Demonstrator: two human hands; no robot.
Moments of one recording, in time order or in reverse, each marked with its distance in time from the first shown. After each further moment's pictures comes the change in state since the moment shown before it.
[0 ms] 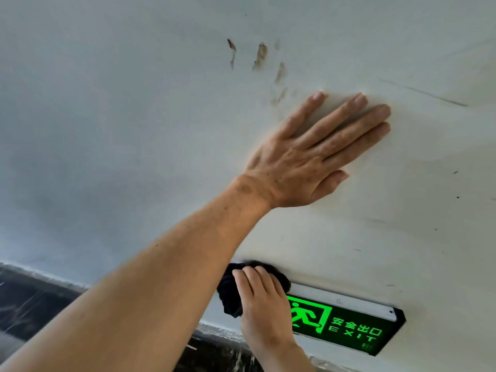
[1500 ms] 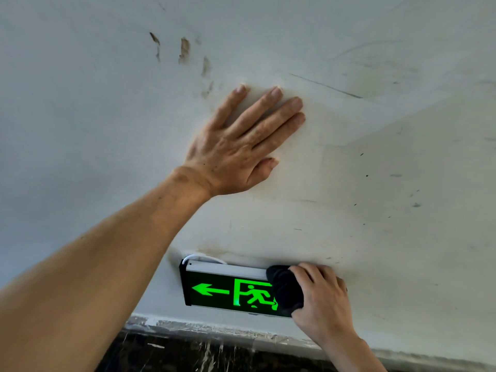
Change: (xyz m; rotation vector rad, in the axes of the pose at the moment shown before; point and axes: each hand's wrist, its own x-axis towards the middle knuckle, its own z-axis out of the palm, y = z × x) left_hand 0.001 -0.001 -0.003 0.122 0.027 0.027; right_hand -0.077 0.129 -0.063 -0.164 0.026 0.299
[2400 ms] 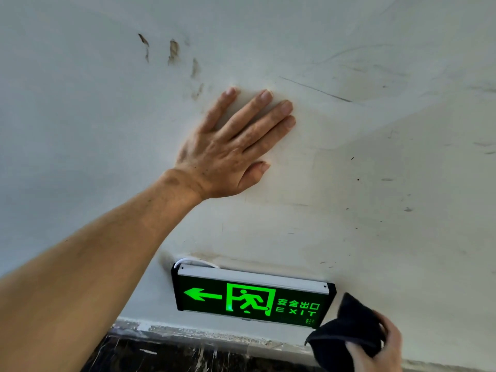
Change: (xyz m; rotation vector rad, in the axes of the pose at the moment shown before) left_hand -0.002 -0.001 0.006 0.032 0.007 0.000; right_hand -0.073 0.053 0.009 0.911 0.294 0.656
